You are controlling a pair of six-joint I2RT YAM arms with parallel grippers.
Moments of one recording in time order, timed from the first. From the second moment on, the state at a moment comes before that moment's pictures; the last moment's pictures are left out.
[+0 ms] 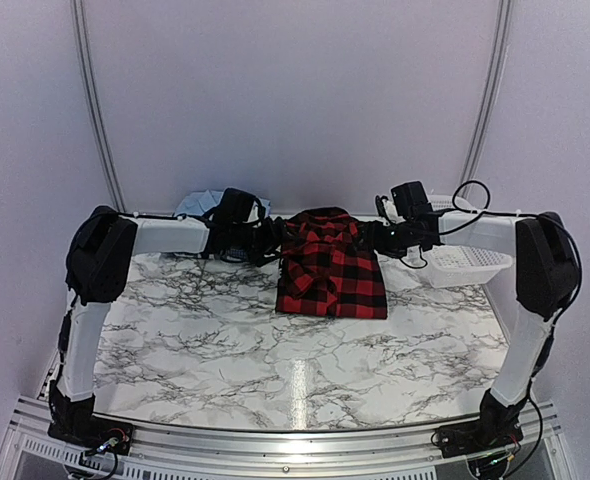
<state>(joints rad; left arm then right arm) -0.60 2.26 1.69 -0.01 0.37 -0.97 0.36 1.86 1.33 -0.26 -0.17 0.40</state>
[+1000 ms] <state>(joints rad) -0.71 2.03 1.17 0.06 0.30 -0.91 0.43 1.62 0.81 -0.23 -0.03 0.39</state>
